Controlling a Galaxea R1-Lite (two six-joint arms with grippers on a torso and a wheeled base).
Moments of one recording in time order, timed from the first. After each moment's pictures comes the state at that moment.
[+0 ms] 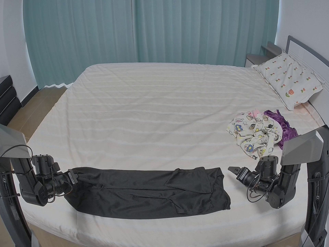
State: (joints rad) left arm 0.18 2.23 -0.36 -1.23 -0.21 -0.35; right arm 0.21 2.42 -0.46 -1.42 0.02 0.82
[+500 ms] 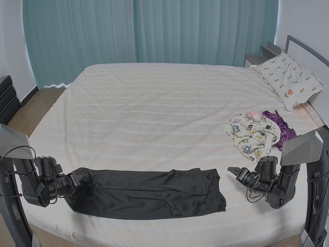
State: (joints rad) left arm 0.17 2.26 -0.37 -1.24 -0.21 -0.34; right arm 0.21 2.42 -0.47 -1.42 0.02 0.82
